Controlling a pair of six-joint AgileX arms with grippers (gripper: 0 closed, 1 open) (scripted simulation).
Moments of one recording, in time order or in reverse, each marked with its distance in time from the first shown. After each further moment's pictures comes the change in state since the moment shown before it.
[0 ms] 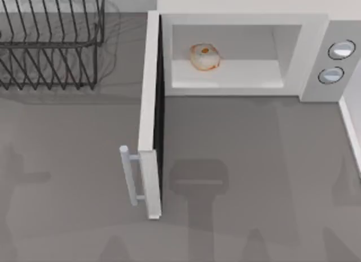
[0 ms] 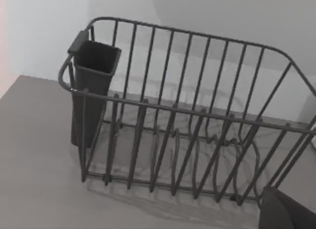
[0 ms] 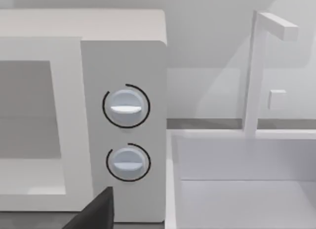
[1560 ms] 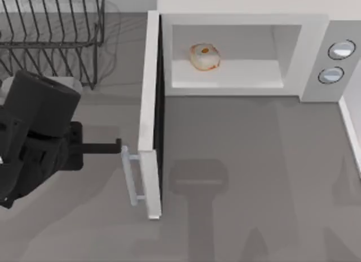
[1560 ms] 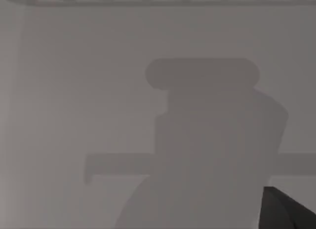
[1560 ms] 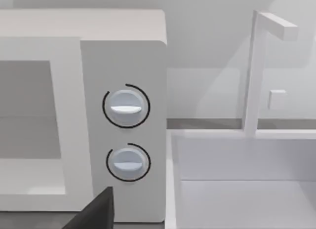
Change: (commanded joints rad) left arm -1.089 0.768 0.326 -0.277 -0.903 -0.329; right arm 0.000 0.000 0.000 0.000 0.000 0.000
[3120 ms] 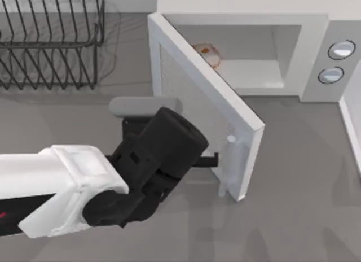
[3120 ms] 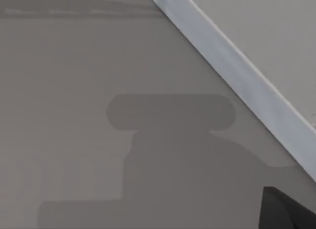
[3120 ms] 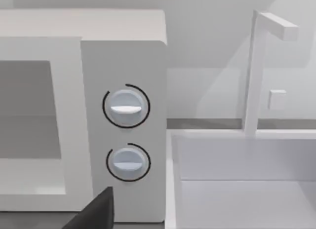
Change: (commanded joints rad) left arm -0.352 0.381 0.096 0.305 -0.195 -0.245; right arm 0.000 0.000 0.000 0.000 0.000 0.000
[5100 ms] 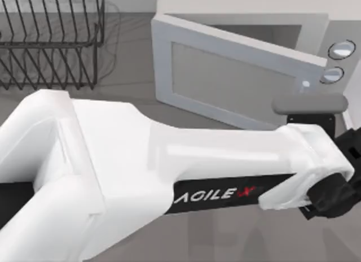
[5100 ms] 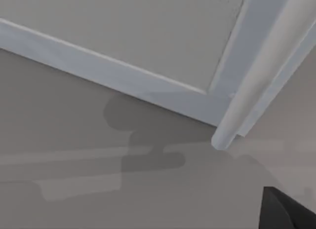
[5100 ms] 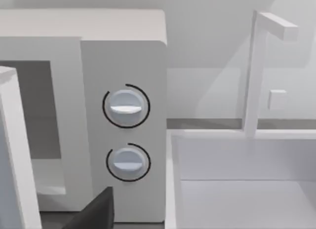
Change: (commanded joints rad) left arm -0.276 0.648 0.868 -0.389 -0.149 -0.287; right arm 0.000 0.000 0.000 0.000 0.000 0.000
